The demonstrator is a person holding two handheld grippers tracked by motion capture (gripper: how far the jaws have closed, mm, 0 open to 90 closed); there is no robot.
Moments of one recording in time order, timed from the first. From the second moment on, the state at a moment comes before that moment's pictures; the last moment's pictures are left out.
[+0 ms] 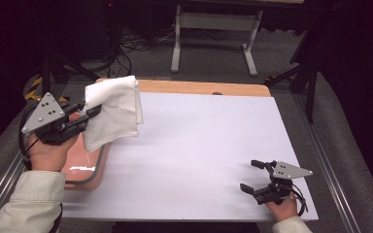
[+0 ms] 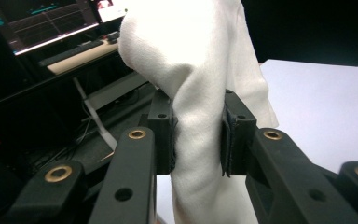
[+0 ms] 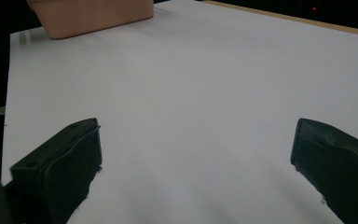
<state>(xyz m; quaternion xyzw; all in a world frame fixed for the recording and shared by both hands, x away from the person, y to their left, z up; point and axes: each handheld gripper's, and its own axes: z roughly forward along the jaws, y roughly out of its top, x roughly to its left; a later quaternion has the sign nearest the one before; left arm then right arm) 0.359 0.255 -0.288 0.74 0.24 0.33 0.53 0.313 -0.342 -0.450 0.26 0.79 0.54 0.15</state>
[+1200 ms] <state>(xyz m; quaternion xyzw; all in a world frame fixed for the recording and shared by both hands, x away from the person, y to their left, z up) 0.332 0.311 -0.302 0.73 0.31 0.38 0.48 0.314 -0.340 -0.451 0.26 0.79 0.53 0.15</state>
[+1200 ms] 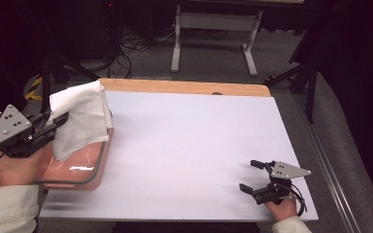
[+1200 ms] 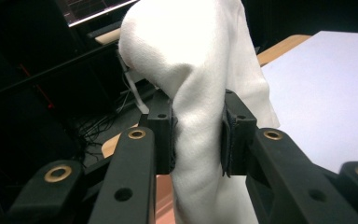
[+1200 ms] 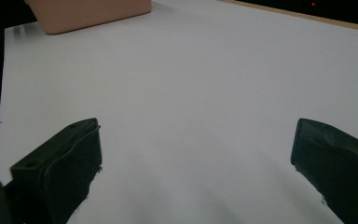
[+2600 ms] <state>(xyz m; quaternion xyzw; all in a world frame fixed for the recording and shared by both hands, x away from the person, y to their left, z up) 0.339 0.334 -0.327 0.77 0.37 0.29 0.43 0.313 -0.338 -0.451 0.26 0.79 0.53 0.15</state>
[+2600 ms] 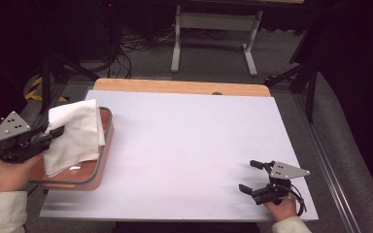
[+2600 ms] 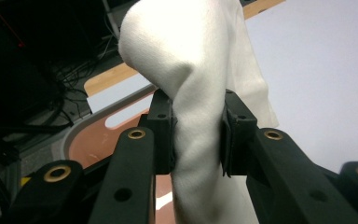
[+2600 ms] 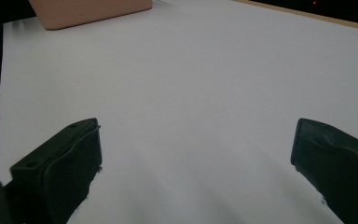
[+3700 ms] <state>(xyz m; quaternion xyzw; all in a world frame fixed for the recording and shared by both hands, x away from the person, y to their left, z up) 0.337 0.344 -0.337 0.79 0.37 0.25 0.41 0.314 -0.338 -0.452 0.26 0.80 0.52 0.15</state>
